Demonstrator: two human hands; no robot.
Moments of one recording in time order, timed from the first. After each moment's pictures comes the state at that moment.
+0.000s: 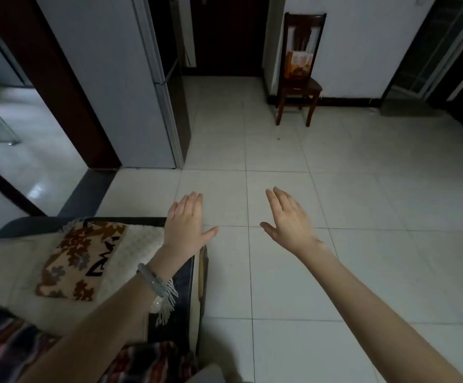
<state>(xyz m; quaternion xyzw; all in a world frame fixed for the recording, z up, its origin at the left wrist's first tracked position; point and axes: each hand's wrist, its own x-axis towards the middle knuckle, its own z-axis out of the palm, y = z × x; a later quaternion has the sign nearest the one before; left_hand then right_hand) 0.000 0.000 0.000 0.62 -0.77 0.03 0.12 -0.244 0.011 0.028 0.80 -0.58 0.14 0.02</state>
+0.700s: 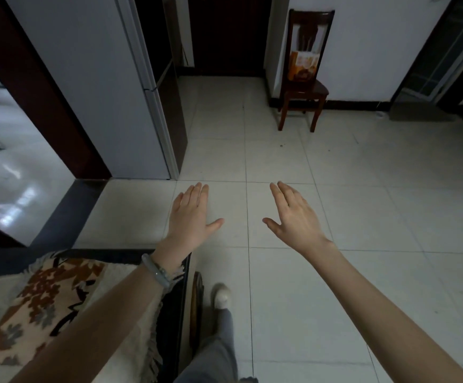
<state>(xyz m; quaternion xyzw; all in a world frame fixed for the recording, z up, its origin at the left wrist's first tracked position) -0.029 -0.200 -0.003 0.62 -0.78 0.01 0.11 -0.267 -0.180 0.018 0.80 -0.57 0.17 0.06</state>
